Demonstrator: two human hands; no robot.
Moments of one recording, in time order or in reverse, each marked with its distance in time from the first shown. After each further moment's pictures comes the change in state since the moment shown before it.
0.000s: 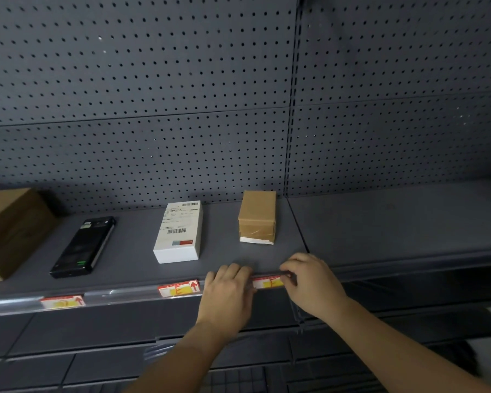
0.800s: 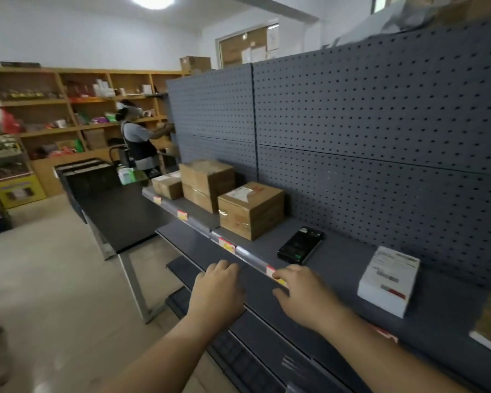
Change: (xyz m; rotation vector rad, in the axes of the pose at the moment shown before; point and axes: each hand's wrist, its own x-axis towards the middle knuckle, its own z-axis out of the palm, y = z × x) left_hand -0.205 -0.164 -0.215 0.360 0.141 -0.873; right_hand 0.048 -0.339 0.059 0.183 -0.302 -0.715
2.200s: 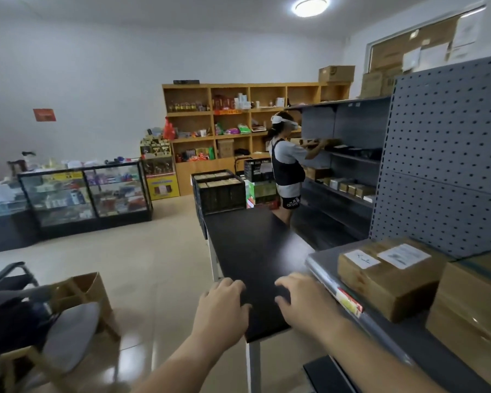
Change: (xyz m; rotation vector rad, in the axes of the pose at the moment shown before) left_hand 0.335 -0.709 0.017 0.010 0.150 -0.459; right_hand 0.693 -0.418 0.324 0.118 -0.113 -0.426
